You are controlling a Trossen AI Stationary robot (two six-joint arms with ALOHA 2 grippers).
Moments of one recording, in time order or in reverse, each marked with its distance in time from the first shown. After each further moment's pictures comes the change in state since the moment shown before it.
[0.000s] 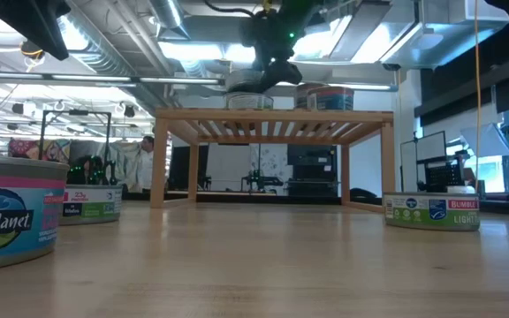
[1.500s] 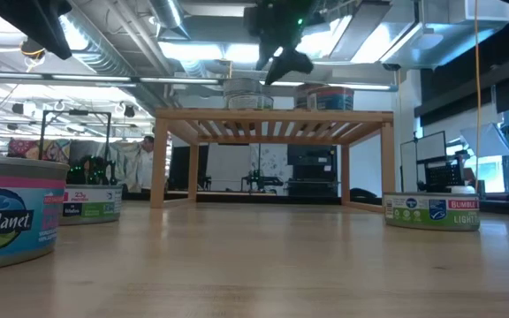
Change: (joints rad) left arm 0.000 0.000 0.000 0.003 -0.017 0.013; right arm 0.073 -0.037 0.000 -0.112 0.084 0.025
